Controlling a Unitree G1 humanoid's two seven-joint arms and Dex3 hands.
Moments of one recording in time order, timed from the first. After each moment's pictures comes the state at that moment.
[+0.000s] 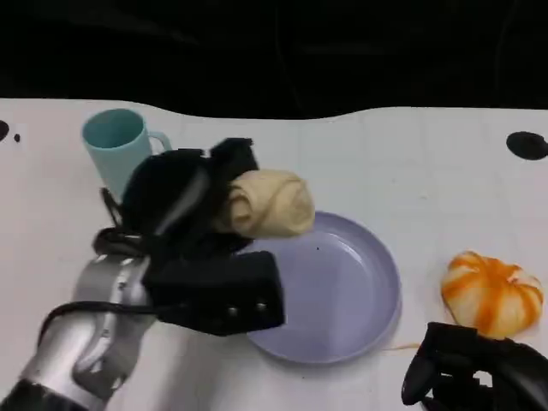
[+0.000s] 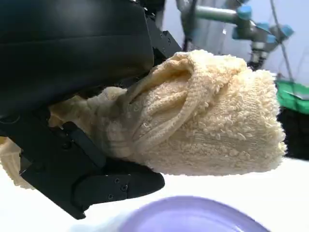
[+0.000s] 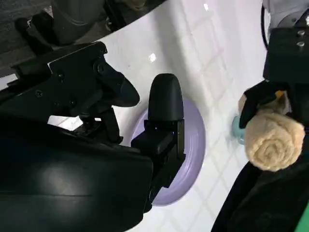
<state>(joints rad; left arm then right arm) -0.42 0.27 -0.39 0.13 0.75 0.02 0.07 0.44 -0.31 0.08 -0.78 0.15 0.51 0.30</state>
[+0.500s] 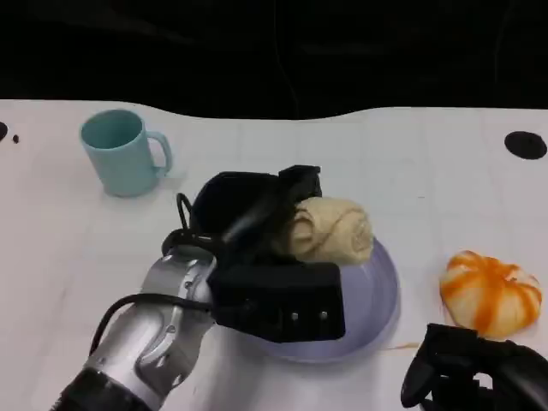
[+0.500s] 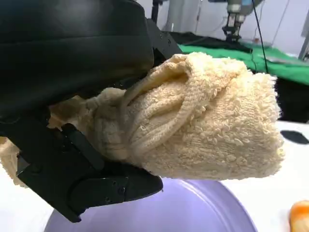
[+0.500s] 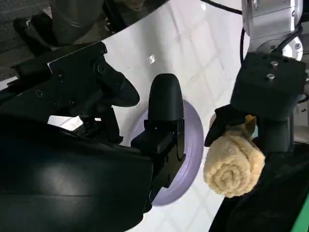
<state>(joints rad) -0.48 0.15 -0.49 0.22 0.78 0.07 -0.01 0.45 -0.31 0.08 -0.80 0.15 0.51 0.30</state>
